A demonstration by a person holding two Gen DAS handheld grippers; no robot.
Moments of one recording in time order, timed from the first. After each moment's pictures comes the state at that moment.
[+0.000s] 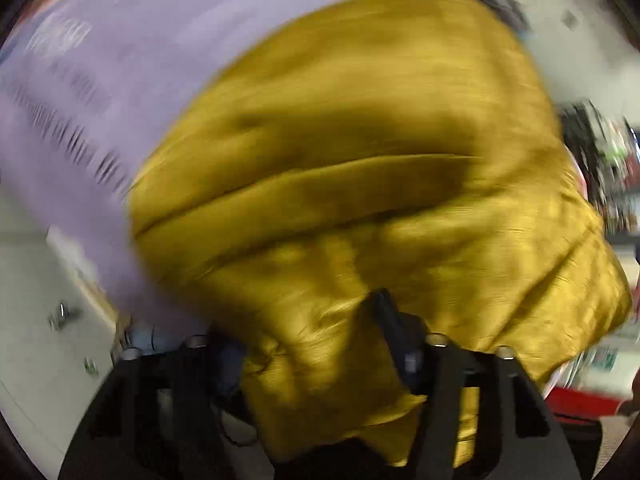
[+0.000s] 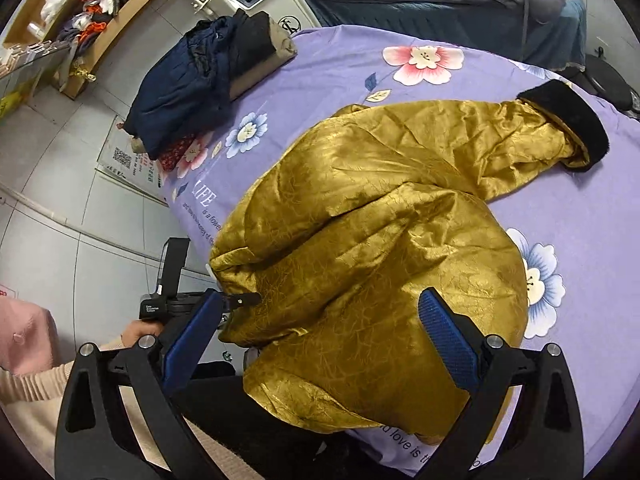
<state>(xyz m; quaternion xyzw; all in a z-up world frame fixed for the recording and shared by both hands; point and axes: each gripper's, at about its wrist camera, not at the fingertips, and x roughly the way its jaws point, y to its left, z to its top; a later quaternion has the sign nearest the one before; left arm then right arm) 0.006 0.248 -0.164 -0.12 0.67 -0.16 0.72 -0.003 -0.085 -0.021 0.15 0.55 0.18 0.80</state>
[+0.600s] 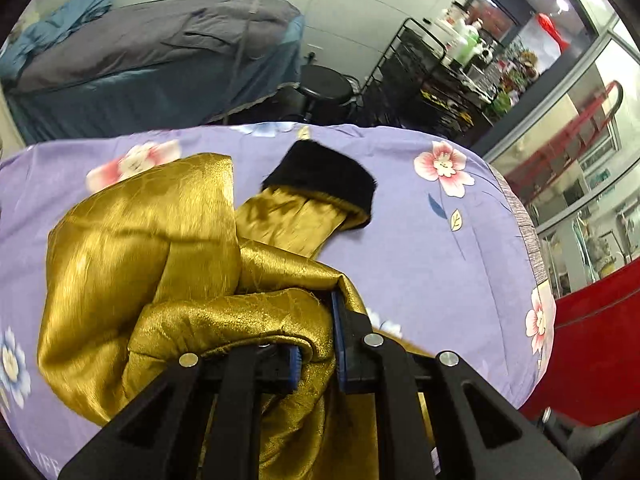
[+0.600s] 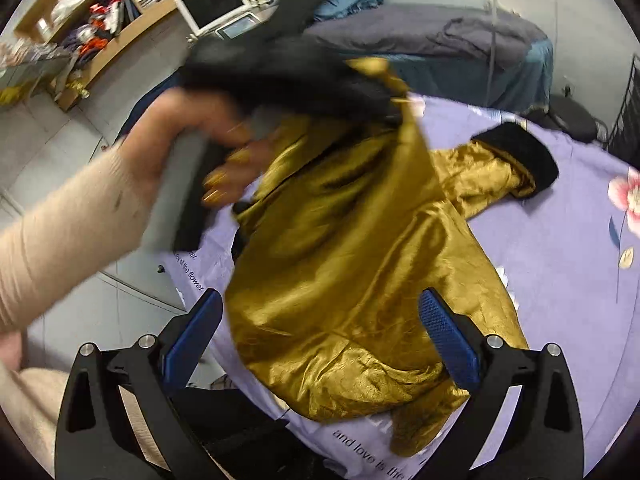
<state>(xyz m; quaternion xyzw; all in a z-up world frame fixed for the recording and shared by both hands) 0.144 -0.058 0.011 0.08 0.53 -0.40 0.74 -0.042 -0.097 0.004 0.09 0.47 0.15 0.87</state>
